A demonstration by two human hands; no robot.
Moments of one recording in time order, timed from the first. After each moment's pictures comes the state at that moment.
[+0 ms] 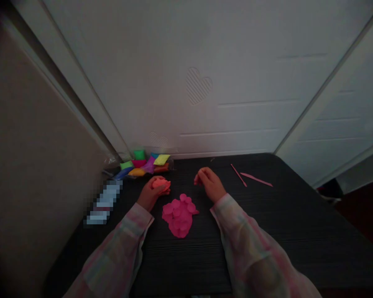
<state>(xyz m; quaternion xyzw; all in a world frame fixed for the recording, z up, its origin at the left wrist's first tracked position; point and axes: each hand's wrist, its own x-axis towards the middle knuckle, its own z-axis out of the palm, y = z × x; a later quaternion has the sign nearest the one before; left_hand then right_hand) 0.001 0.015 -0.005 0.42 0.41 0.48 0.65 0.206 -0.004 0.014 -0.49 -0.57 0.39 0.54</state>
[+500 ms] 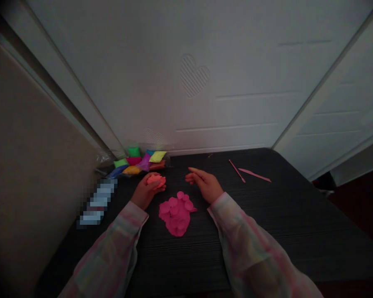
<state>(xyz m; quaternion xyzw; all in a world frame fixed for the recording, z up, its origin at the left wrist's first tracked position) 0.000 0.018 -0.004 0.40 0.40 0.48 0.67 0.202 -0.010 0.007 -0.48 -0.57 0.44 0.51</state>
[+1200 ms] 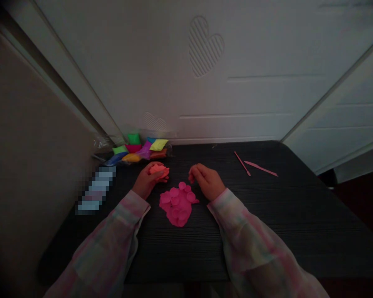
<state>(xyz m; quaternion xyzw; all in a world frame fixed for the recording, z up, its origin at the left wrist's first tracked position) 0.004 0.018 -0.008 0.45 0.41 0.46 0.65 0.200 -0.022 0.014 -0.49 -0.69 0.32 0.42</state>
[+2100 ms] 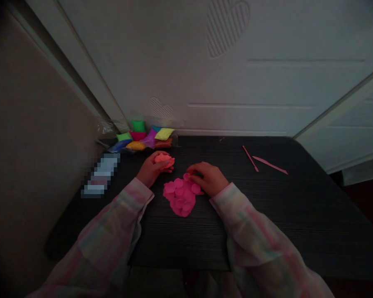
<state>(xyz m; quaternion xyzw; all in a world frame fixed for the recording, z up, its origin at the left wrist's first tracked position) 0.005 0.019 -0.008 0.44 0.40 0.46 0.66 0.198 -0.021 0.008 -0.48 -0.82 0.19 0.26</state>
